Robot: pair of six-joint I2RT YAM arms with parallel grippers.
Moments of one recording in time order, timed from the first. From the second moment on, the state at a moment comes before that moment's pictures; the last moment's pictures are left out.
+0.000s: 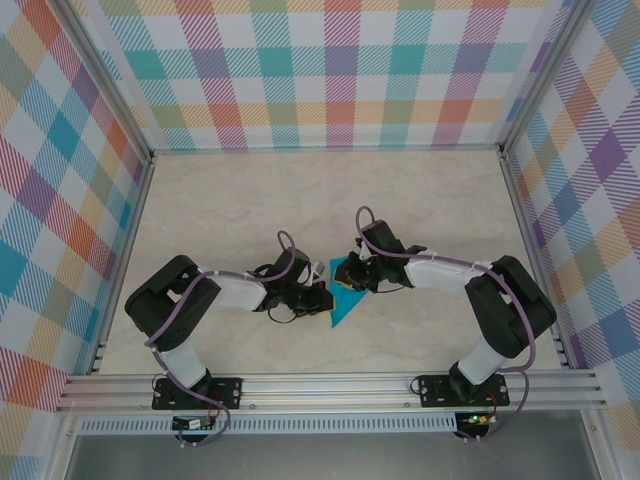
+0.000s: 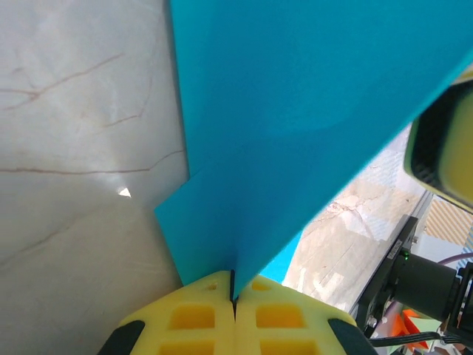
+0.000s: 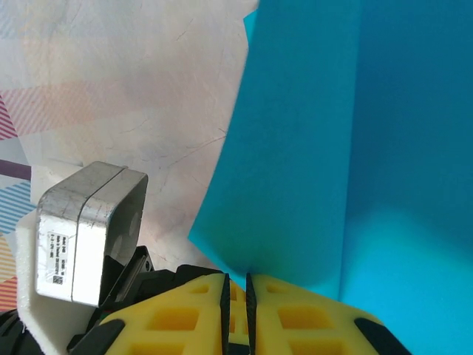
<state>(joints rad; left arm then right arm) -0.72 1.72 0.67 0.16 0.57 -0.90 0.64 1.61 0.83 -0.16 -0.46 1.00</state>
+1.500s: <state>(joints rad) -0.70 1.77 0.74 0.07 0.64 -0.87 0.65 1.74 0.91 -0.18 -0.41 1.00</state>
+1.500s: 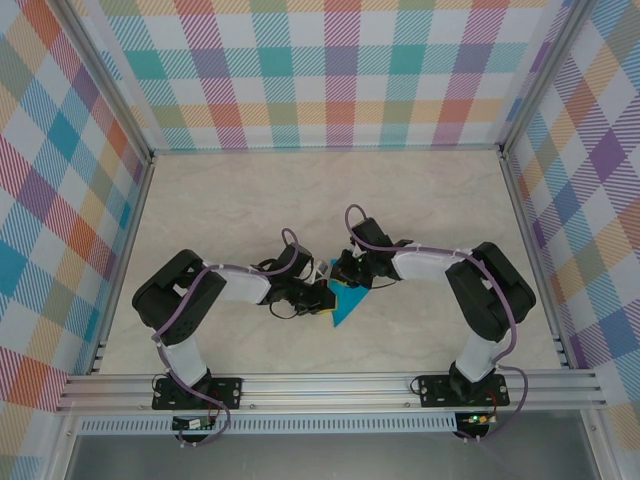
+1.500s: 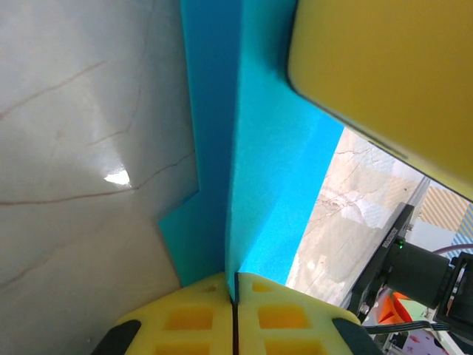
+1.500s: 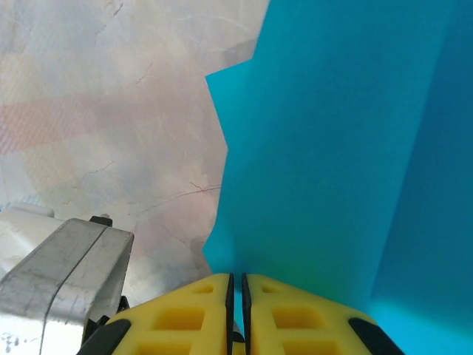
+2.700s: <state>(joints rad) -0.68 1.77 0.69 0.19 0.64 -0.97 0.65 1.60 0.91 -0.24 -0.34 1.00</state>
